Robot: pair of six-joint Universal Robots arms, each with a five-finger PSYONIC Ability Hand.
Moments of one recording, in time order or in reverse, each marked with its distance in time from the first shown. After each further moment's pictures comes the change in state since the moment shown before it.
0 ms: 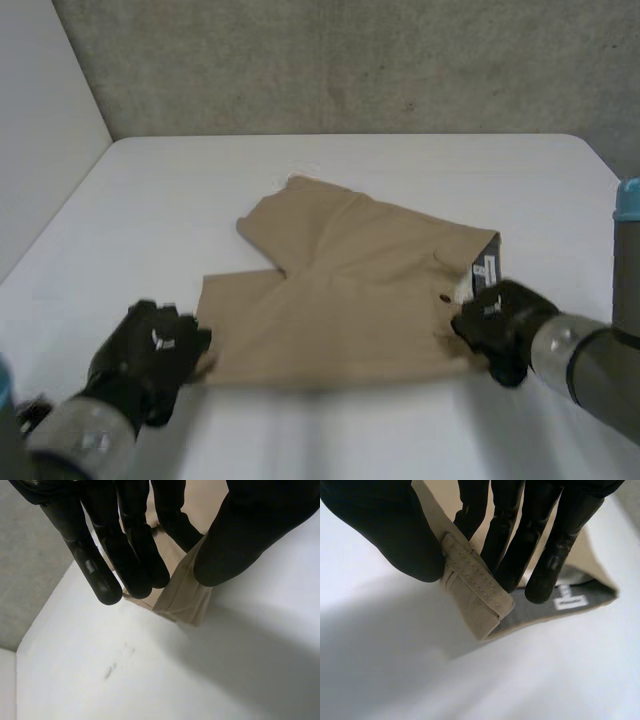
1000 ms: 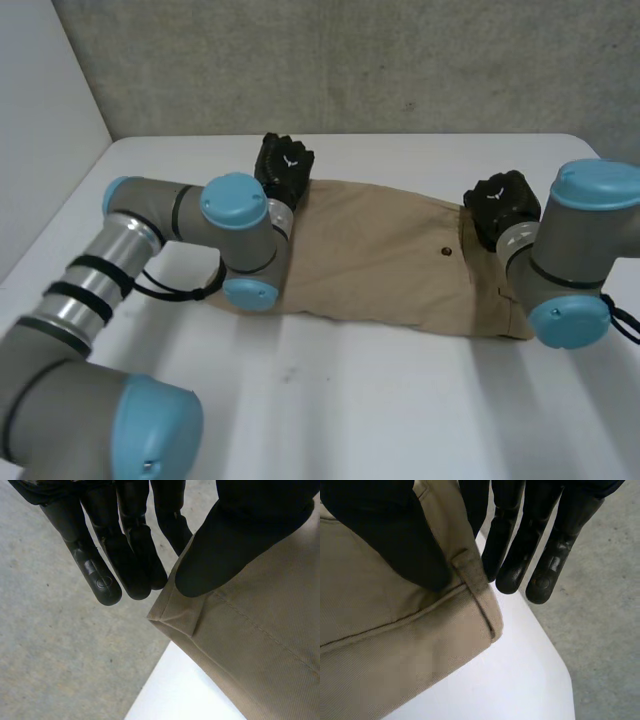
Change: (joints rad) left arm -0.057 -1.489 2.020 0.015 -0.001 0.052; right arm -0.053 0.465 -0.400 -0.600 0.129 0.077; left_hand 0.000 0.000 0.000 0.001 0.026; right_hand -0.039 -0.058 -0.064 -0.071 -0.046
